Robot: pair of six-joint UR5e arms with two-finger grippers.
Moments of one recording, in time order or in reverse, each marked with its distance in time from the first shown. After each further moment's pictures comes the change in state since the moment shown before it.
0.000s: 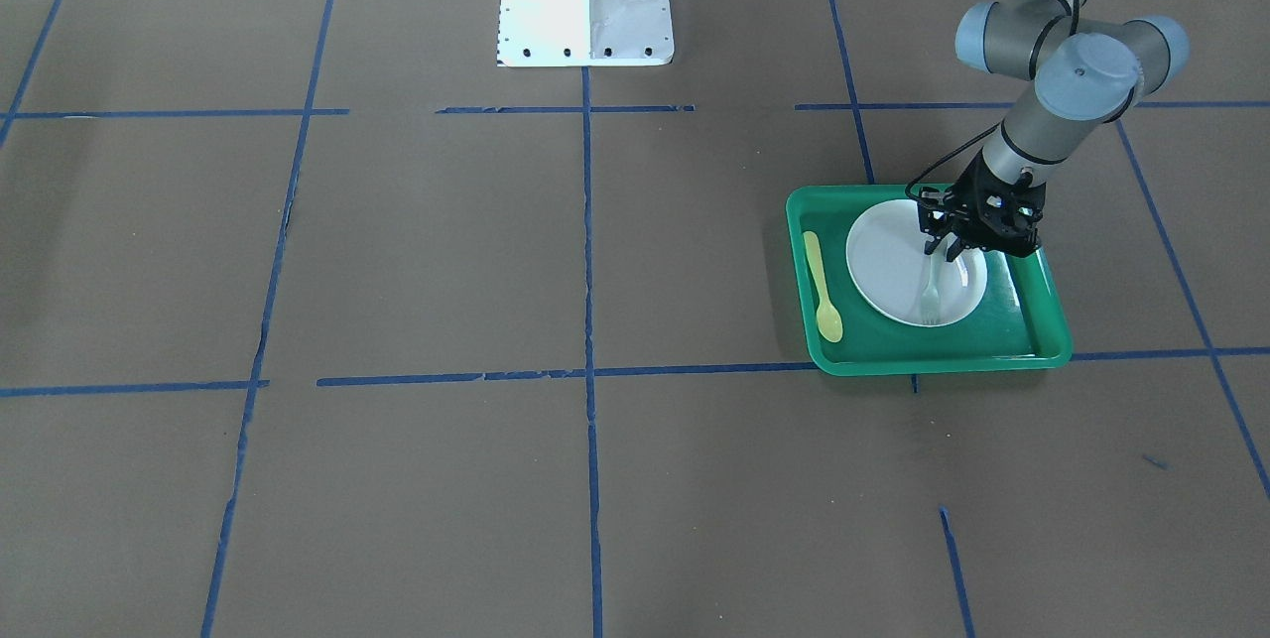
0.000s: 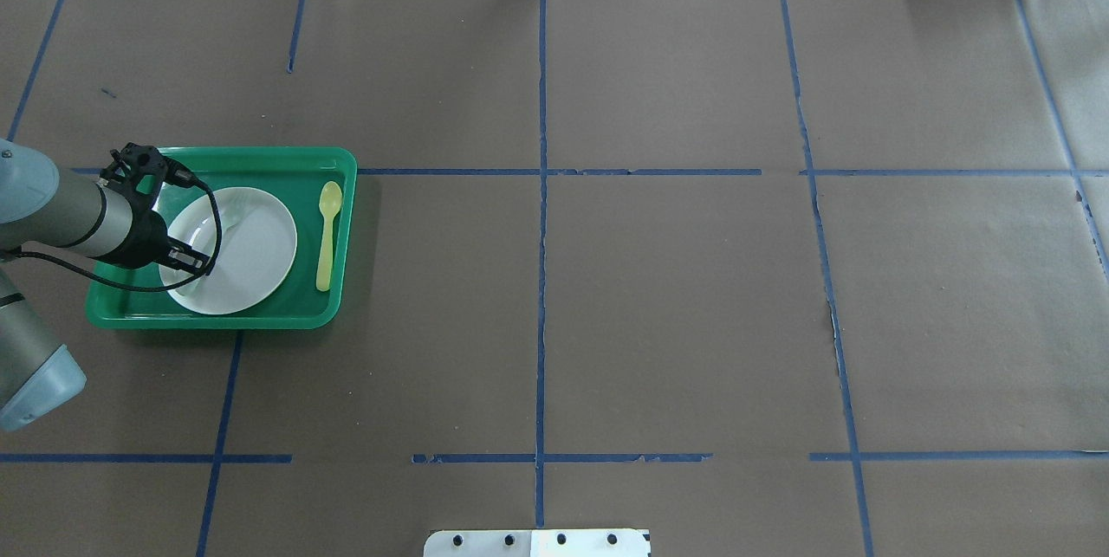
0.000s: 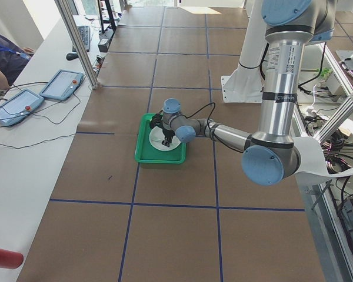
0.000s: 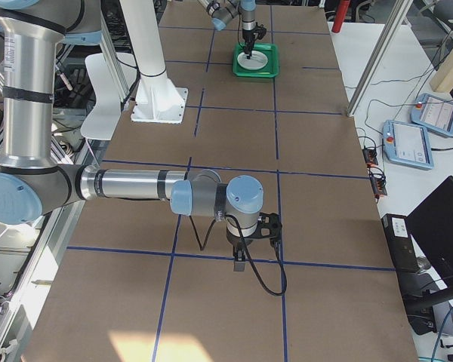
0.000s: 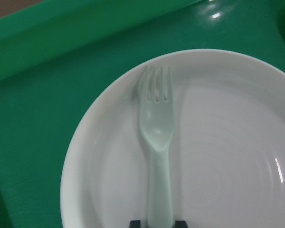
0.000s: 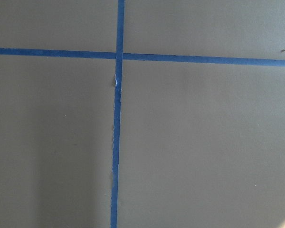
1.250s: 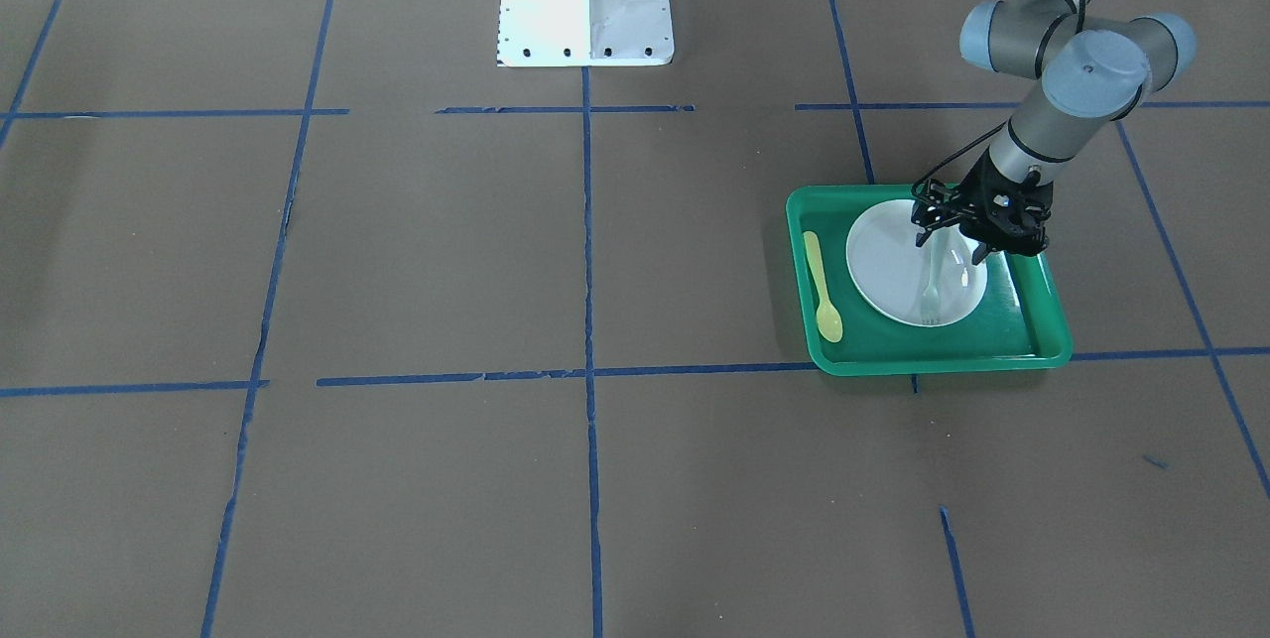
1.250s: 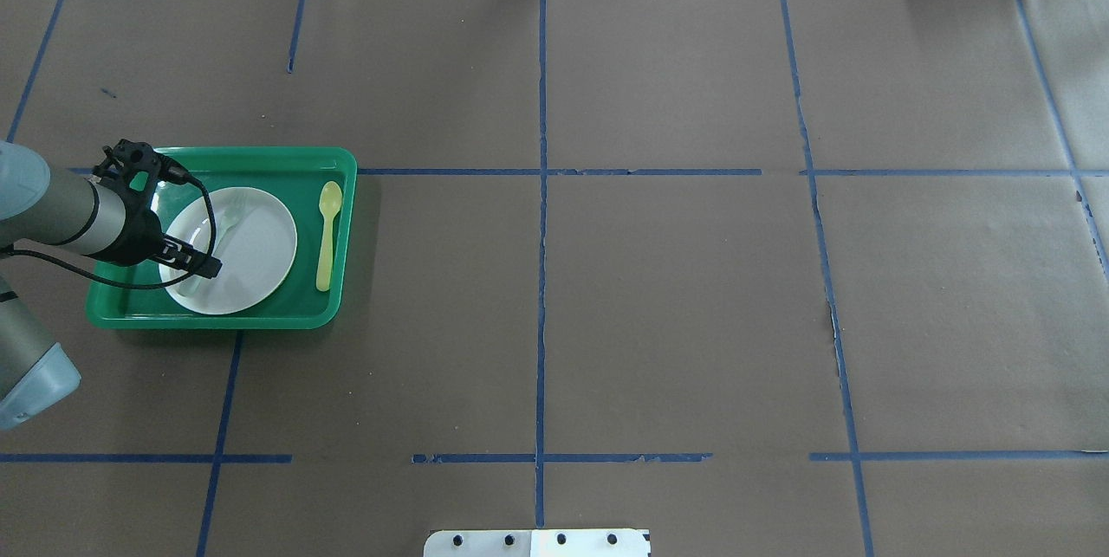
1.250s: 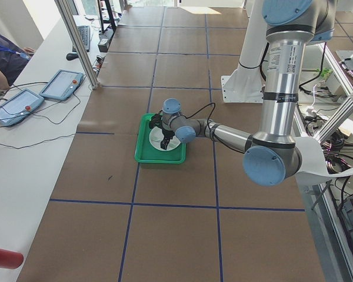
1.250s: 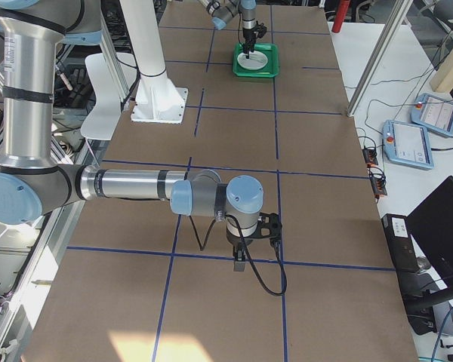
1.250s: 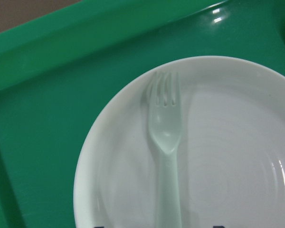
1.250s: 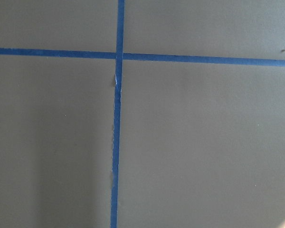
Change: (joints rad) left arm -0.009 0.007 -0.005 -0.006 0.002 0.003; right arm 0.000 0.000 0.000 0.000 0.000 0.000
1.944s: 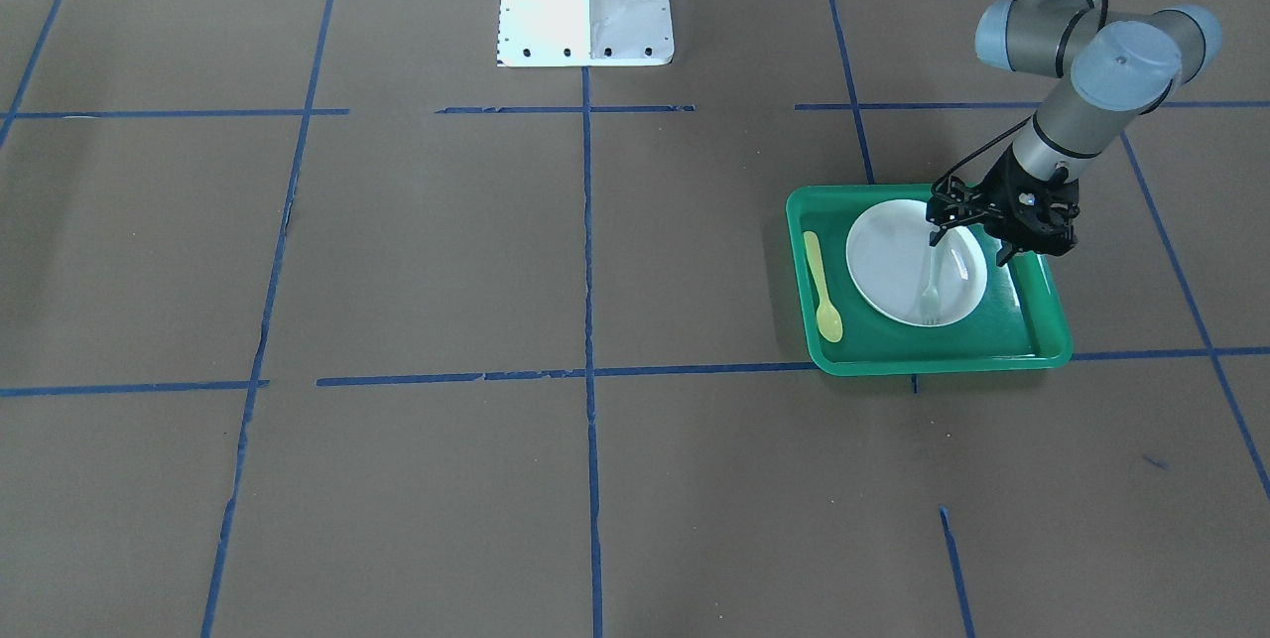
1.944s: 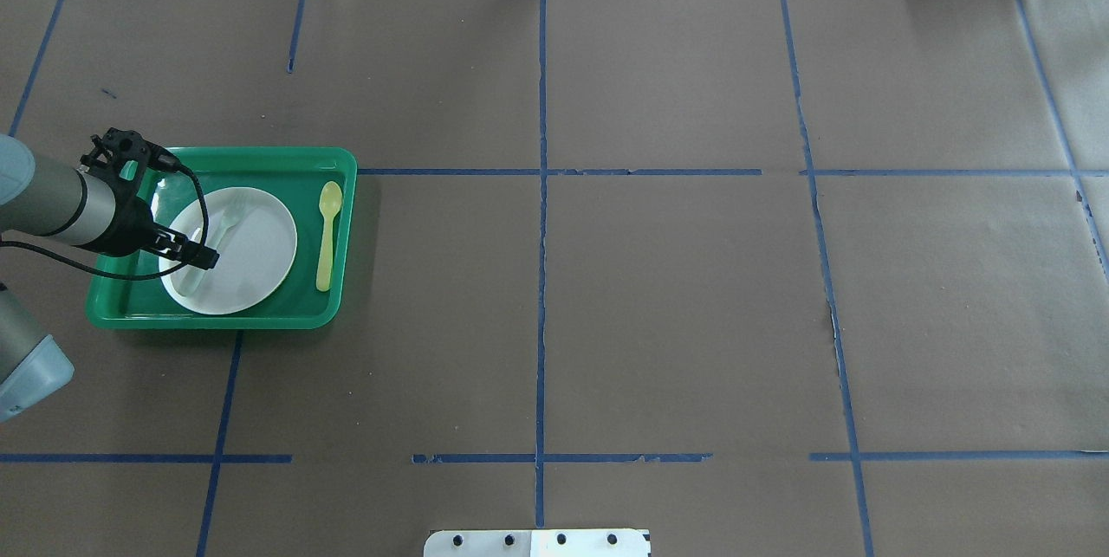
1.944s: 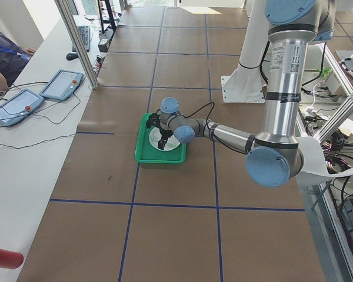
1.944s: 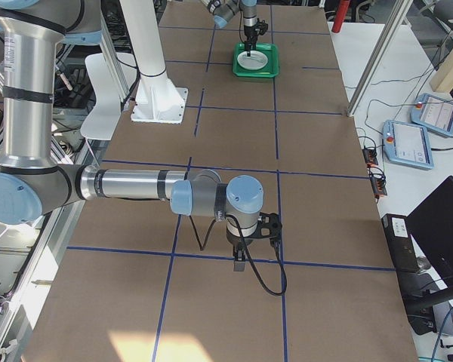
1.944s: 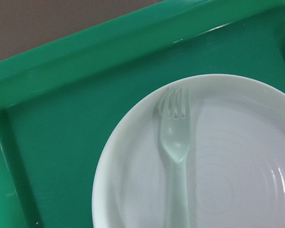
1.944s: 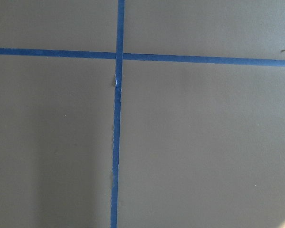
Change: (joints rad) left arm -0.019 0.001 -0.014 -0.001 -0.002 0.002; right arm 0.000 0.000 0.000 0.000 0.000 0.000
